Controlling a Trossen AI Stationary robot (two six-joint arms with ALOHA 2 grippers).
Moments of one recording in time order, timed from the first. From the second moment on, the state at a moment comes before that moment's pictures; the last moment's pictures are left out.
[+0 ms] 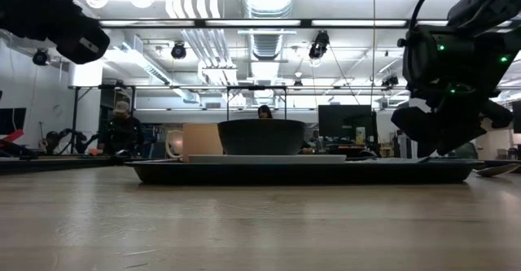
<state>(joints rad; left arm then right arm) -0.18 0.29 0.28 -0.25 0.10 -0.20 0.07 1.34 0.48 -0.68 0.73 1.38</state>
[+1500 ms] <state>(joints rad) -0.18 0.29 0.28 -0.22 0.11 -0.23 -0.09 1.51 0.52 -0.47 0.66 1.20</state>
